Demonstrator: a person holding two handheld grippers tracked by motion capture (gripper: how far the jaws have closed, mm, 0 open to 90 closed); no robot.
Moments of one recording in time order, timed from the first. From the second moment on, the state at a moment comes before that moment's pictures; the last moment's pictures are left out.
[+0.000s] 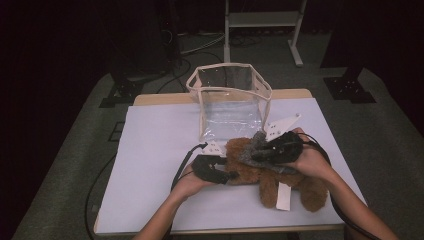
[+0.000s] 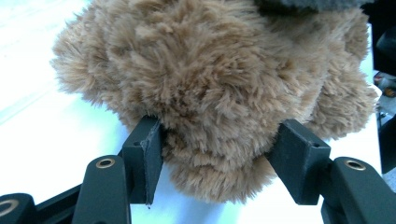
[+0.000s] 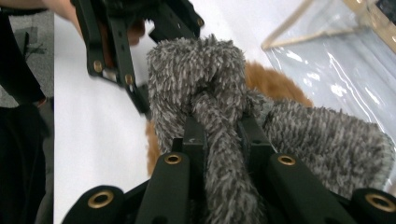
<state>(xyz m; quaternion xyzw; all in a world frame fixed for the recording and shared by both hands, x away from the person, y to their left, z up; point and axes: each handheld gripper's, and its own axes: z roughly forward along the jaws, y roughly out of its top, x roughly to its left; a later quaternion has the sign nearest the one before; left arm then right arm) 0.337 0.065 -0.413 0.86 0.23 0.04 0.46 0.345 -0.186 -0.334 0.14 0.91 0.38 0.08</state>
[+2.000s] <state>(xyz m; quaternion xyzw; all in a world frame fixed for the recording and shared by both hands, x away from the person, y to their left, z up) 0.322 0.052 -0.407 0.87 0.15 0.04 0.48 0.356 -0.165 -0.335 0.14 0.91 0.38 0.02</state>
